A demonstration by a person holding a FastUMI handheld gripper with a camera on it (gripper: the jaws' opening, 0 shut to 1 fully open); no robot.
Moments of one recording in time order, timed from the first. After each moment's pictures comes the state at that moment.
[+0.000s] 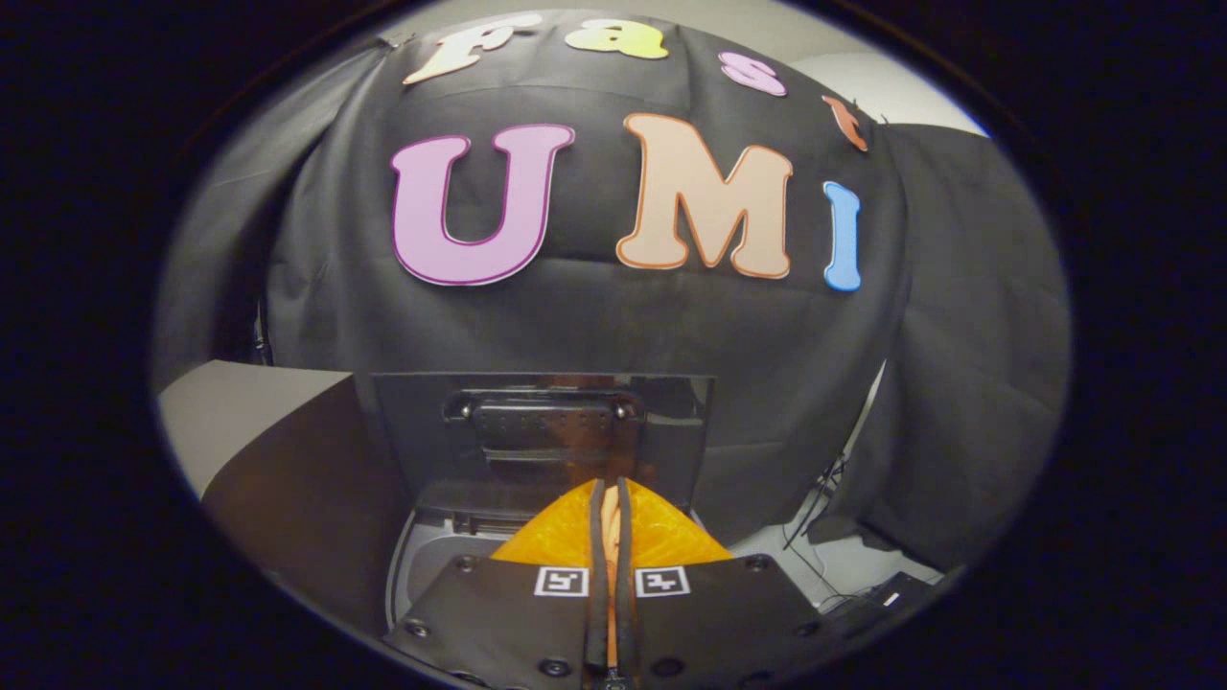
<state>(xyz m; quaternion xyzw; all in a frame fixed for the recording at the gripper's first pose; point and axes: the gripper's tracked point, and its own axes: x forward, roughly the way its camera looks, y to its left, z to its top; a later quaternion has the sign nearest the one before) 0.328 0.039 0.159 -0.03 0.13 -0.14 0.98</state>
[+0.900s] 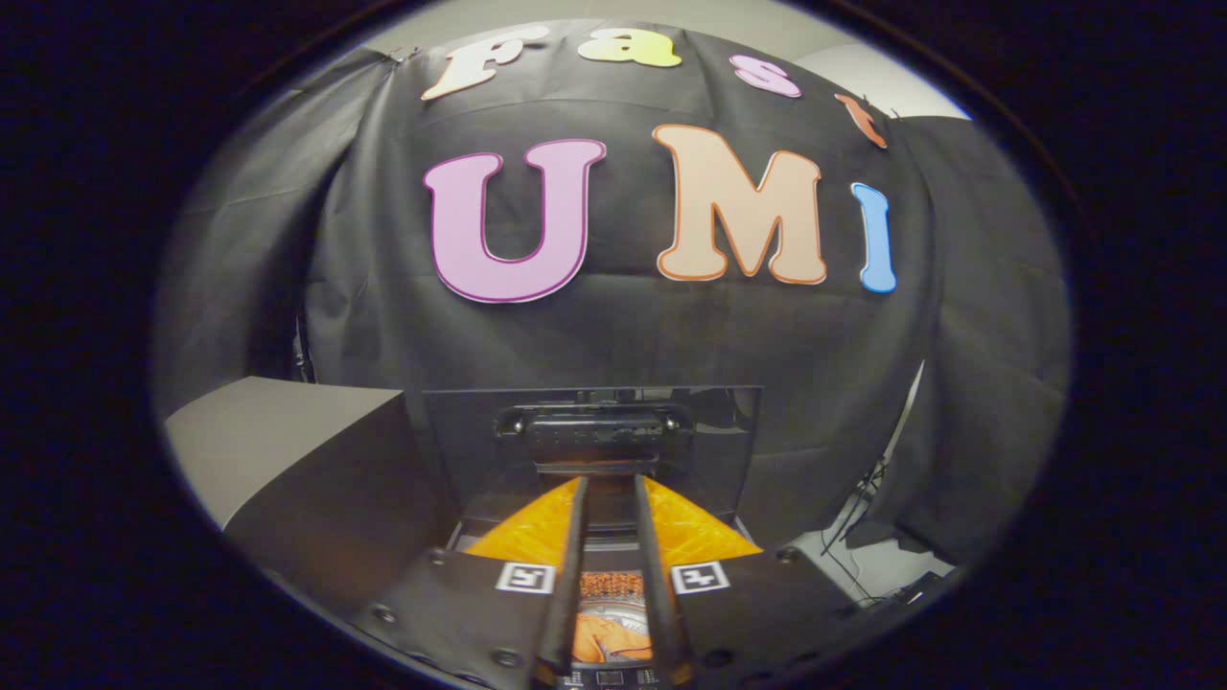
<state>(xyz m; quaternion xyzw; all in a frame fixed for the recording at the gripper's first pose) 0.337 0.074 0.175 -0.01 0.10 -0.08 0.99</state>
